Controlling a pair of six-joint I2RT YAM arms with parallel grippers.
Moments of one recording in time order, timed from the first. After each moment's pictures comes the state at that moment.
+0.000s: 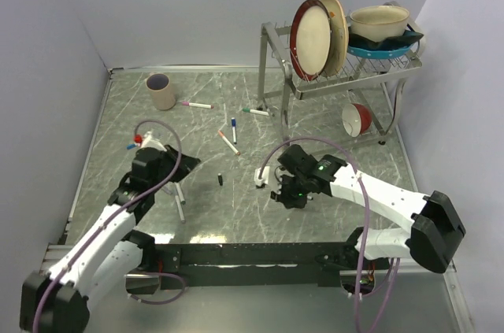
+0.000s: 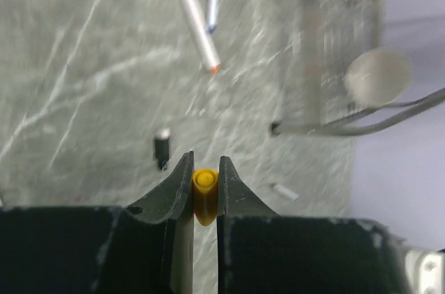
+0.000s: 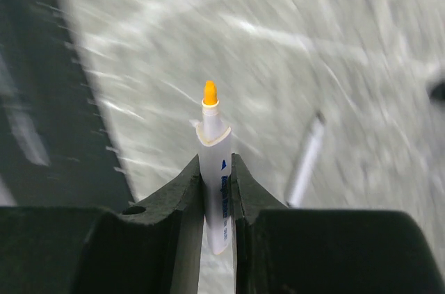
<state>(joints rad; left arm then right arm) -0.33 0.75 0.43 -0.10 0.10 -0.95 0.82 1.24 0.84 -0.78 -0.30 -0.54</state>
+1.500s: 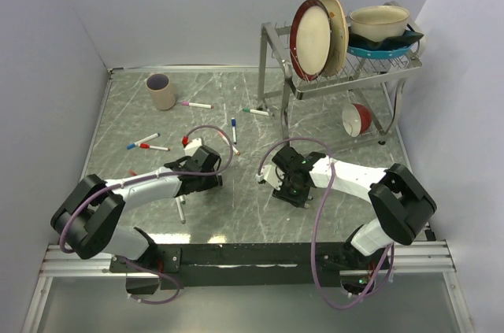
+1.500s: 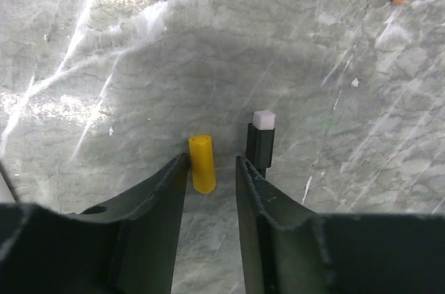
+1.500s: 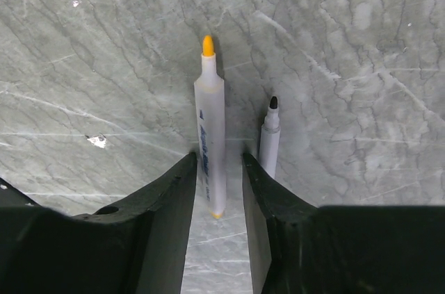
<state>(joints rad) -0.69 1.40 0.64 -0.25 -0.30 -0.92 0.74 1.50 0.80 -0.68 -0.07 -0.48</state>
